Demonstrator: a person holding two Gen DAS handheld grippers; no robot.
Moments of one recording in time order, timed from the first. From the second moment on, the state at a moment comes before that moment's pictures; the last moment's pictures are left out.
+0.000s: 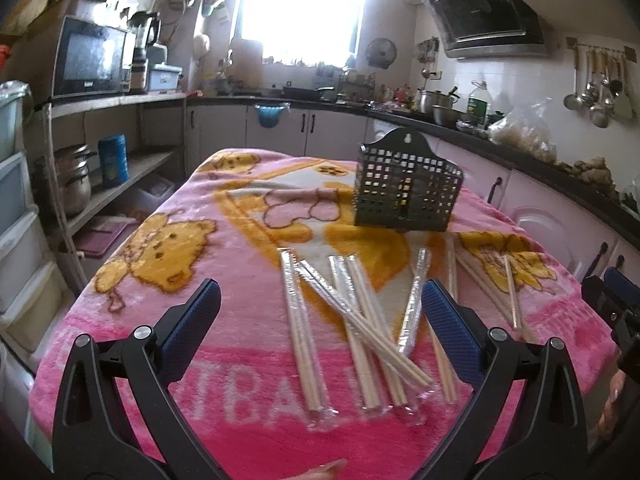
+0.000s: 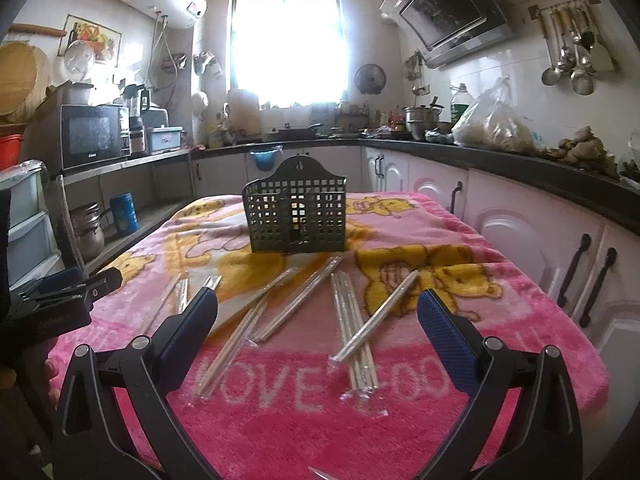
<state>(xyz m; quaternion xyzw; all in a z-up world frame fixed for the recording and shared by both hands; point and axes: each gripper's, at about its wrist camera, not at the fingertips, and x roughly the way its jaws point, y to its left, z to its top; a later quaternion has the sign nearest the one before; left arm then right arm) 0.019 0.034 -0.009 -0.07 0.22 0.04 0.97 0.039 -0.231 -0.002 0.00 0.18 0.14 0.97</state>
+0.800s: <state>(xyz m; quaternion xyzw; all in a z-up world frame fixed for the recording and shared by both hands) 0.095 0.073 -0.034 -0.06 0.36 0.01 0.93 0.129 -0.192 -0.008 -0.04 0.28 0.17 0.94</state>
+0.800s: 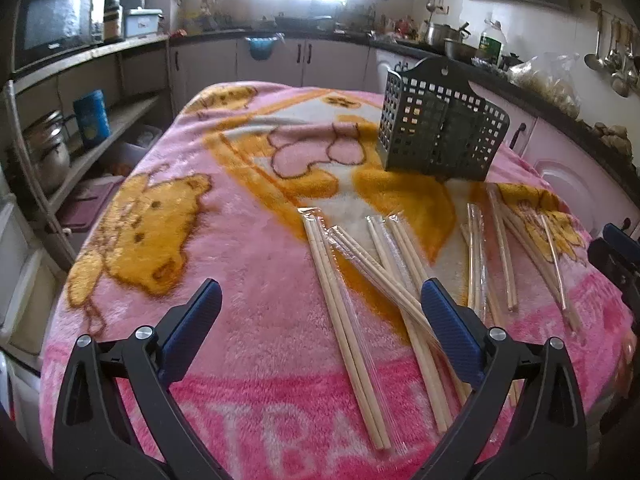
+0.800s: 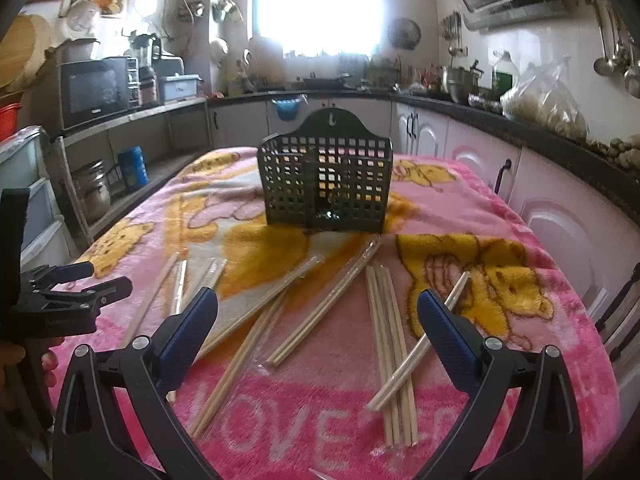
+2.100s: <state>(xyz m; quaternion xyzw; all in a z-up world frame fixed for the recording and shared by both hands) 0.223 0.130 -0.069 -0.21 0.48 -0.07 0.85 0.331 -0.210 -0.066 0.13 0.48 0.13 0.86</state>
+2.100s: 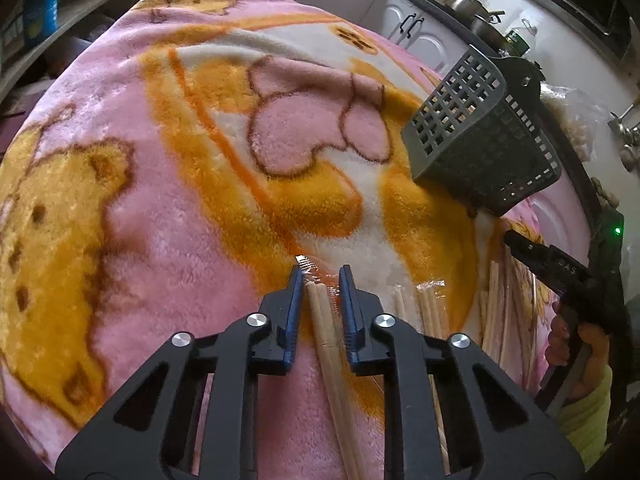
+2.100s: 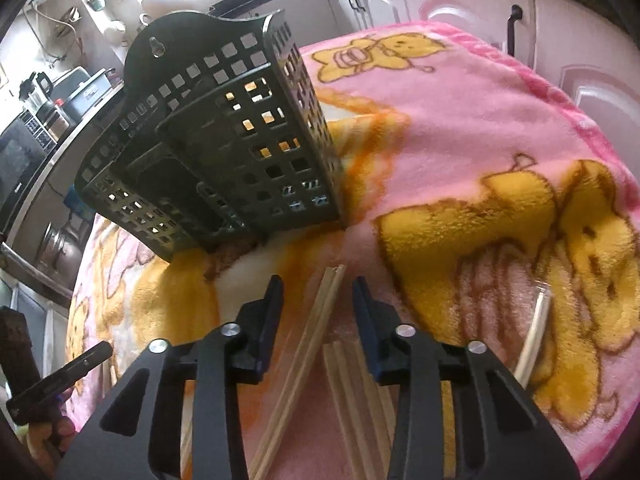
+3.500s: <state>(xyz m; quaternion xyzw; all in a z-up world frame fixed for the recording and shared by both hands) 0.253 0.067 0.140 -0.11 0.24 -0.14 0.95 0.267 -0.250 0.109 0.13 0.19 0.22 0.95</state>
